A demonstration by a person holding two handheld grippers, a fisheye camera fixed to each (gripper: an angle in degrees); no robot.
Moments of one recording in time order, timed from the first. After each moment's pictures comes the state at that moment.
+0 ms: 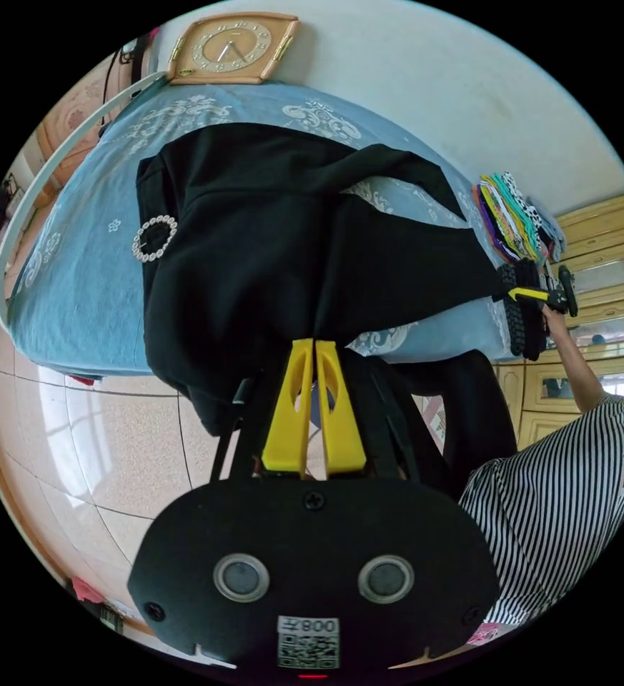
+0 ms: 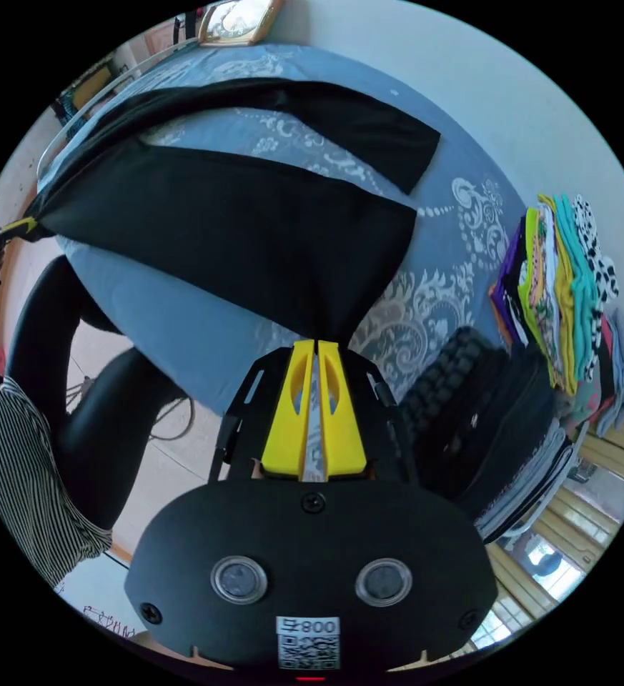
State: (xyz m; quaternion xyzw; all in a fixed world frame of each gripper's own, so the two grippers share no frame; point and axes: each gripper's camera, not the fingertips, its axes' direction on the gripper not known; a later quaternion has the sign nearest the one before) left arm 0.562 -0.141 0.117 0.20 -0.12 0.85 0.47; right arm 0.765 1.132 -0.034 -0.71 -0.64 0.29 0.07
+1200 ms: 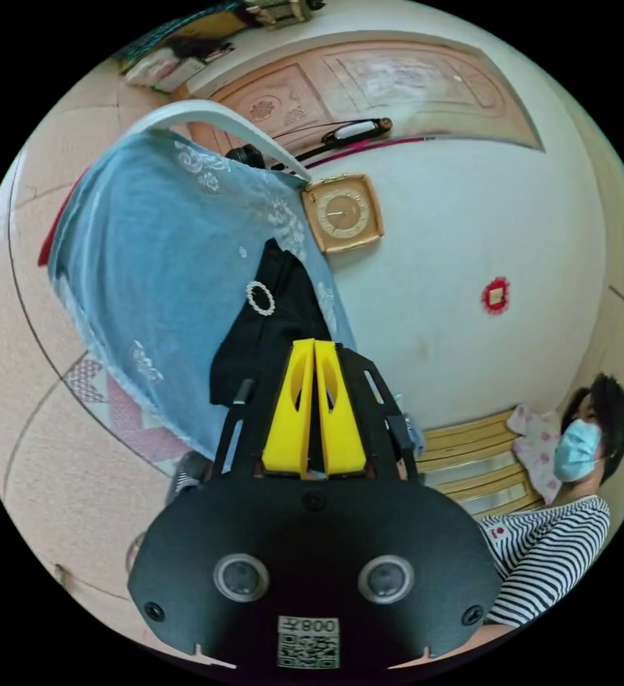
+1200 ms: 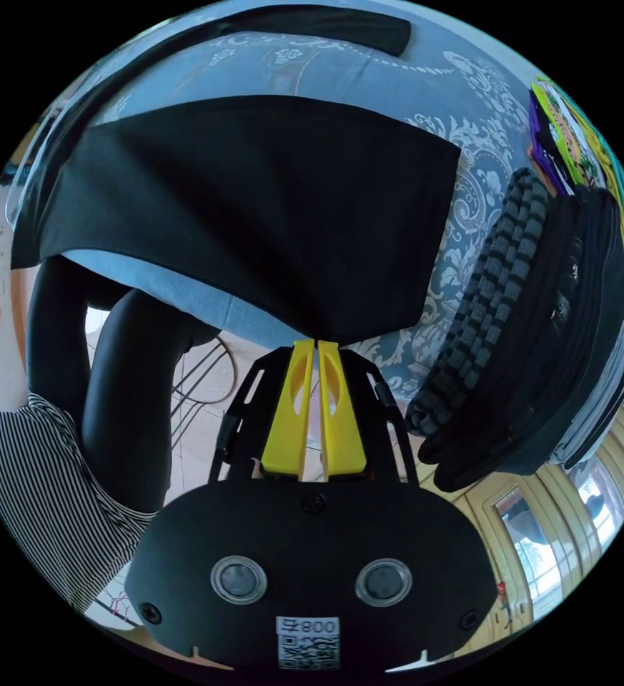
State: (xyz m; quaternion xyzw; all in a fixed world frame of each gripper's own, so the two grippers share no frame) left arm 0.499 -0.383 -0.262 0.10 0.37 0.70 0.60; right arm 0.829 1.105 -0.172 -0.75 -0.60 0.26 -0.11
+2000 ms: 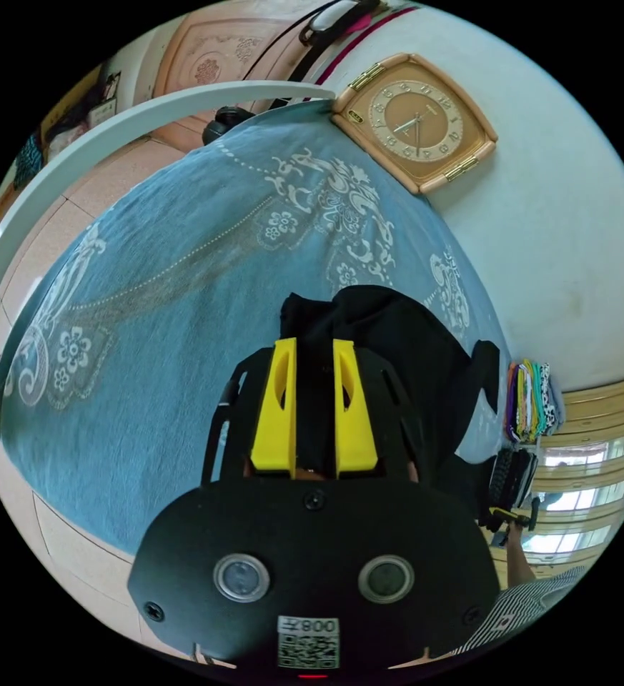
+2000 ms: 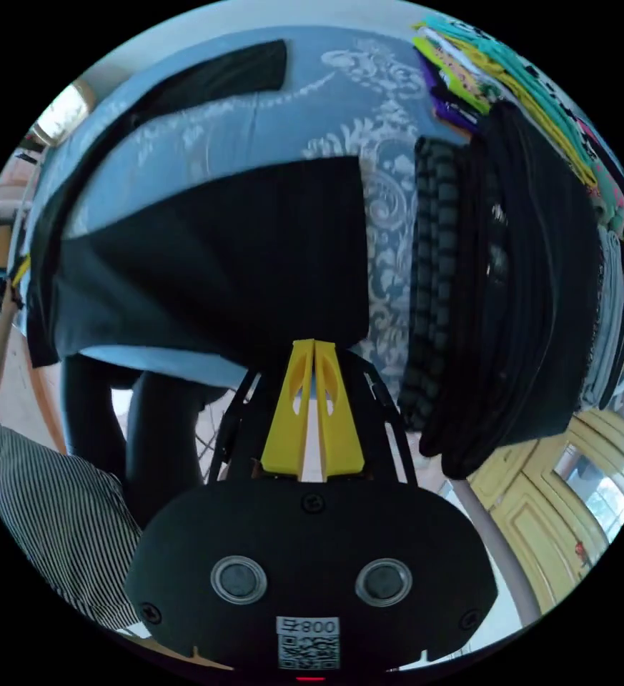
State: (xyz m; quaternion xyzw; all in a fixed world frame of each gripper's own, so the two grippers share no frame) left arm 0.864 -0.257 -0.250 0.25 0.06 0.75 0.61; right arm 0.862 1.164 -0.284 -0.82 -0.46 0.32 -0.13
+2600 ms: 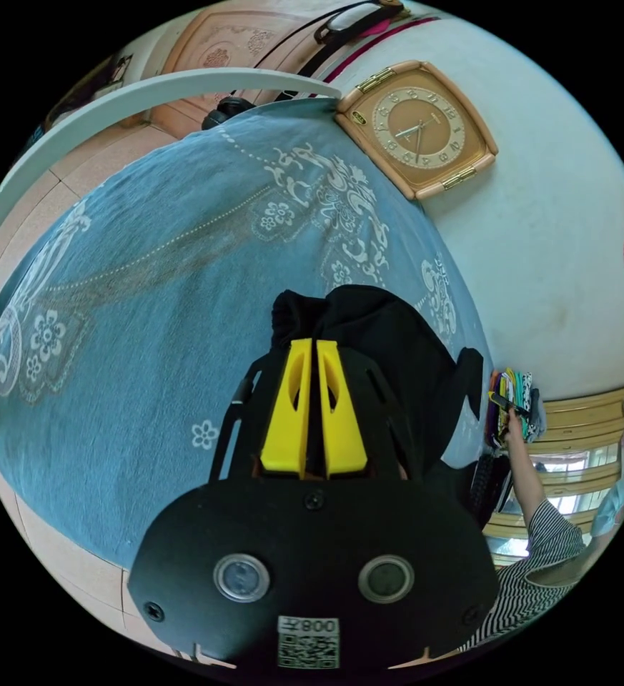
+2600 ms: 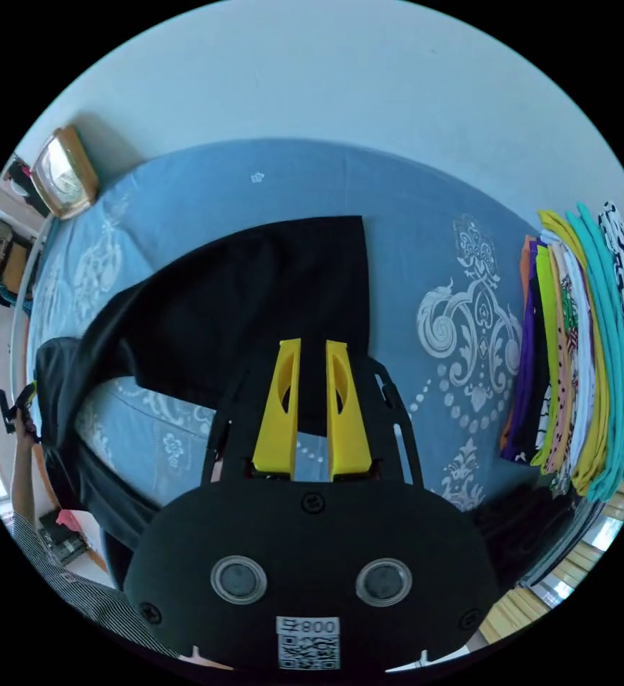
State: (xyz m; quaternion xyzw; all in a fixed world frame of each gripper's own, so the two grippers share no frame) left arm 0.942 -0.272 -0.229 0.22 0.09 0.75 0.62; right arm 0.516 1.327 -0.189 -0.80 -0.45 0.40 0.01
